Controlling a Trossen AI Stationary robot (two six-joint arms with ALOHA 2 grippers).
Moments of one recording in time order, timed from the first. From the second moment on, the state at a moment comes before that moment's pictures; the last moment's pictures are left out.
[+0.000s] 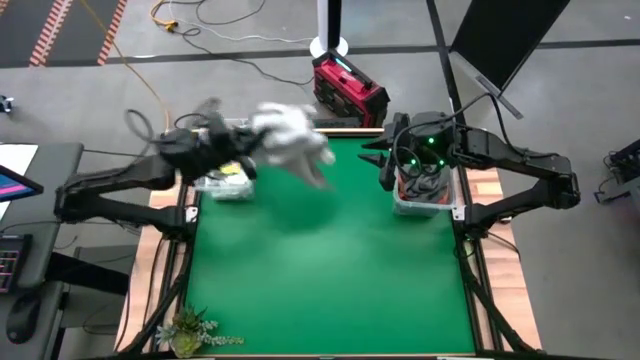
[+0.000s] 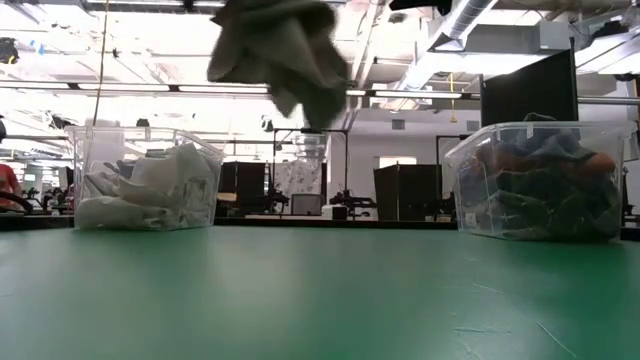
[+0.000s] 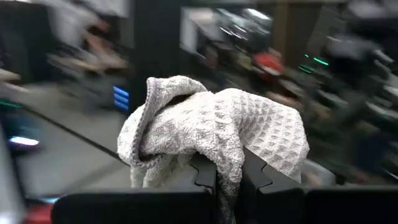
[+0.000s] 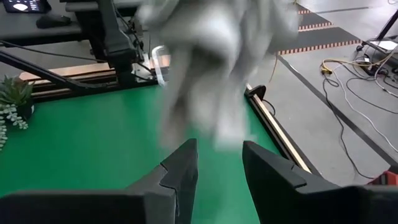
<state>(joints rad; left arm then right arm) 0.17 0.93 1.02 0.02 -0.41 -0.06 -0.19 1.21 1.39 -0.59 0.11 0.00</state>
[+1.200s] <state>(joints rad) 0.65 1.00 0.91 -0.67 -0.55 -0.66 -0.15 1.21 1.39 -0.53 0.11 0.04</state>
